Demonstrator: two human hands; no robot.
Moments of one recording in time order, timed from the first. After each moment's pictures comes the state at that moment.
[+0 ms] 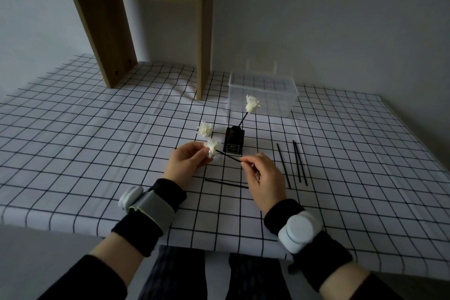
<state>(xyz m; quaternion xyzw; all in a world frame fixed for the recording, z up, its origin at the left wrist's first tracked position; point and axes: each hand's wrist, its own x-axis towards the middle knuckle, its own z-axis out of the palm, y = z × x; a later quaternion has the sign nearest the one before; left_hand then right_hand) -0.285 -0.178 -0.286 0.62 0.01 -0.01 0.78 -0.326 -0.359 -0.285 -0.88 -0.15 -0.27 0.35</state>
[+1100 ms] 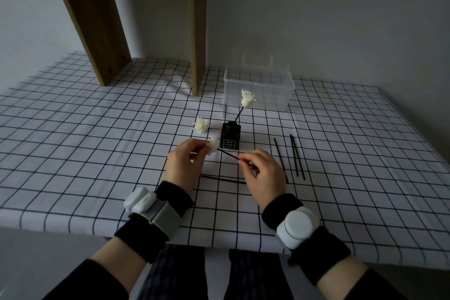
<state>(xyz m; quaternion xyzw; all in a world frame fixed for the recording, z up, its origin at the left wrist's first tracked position) -0.302 -0.189 -0.280 0.84 -0.08 0.23 0.49 -0.328 -0.361 -0.284 -0.89 -0.13 -0.30 0.33</state>
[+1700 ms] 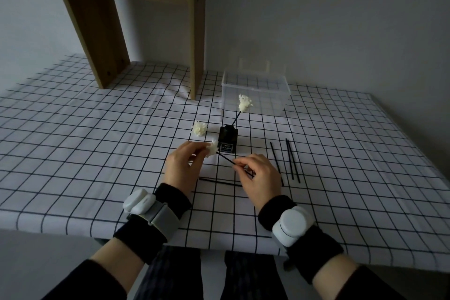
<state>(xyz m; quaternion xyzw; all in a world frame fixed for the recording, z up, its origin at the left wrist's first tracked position) -0.303 -0.189 -0.278 0.83 -0.12 0.25 0.49 -0.330 -0.359 -0.281 -0.89 -0.12 -0.28 0.33</state>
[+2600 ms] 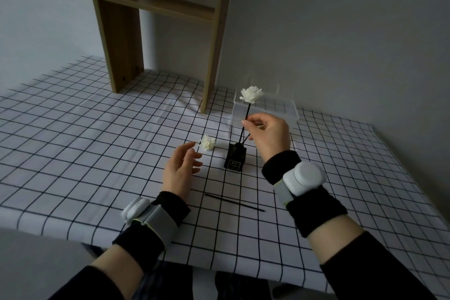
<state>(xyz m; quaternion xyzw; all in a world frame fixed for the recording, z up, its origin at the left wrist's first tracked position) -0.286 -0.175 -0.286 0.62 0.04 0.13 0.77 -0.250 -0.338 -0.185 -0.87 -0.01 -0.20 0.46</state>
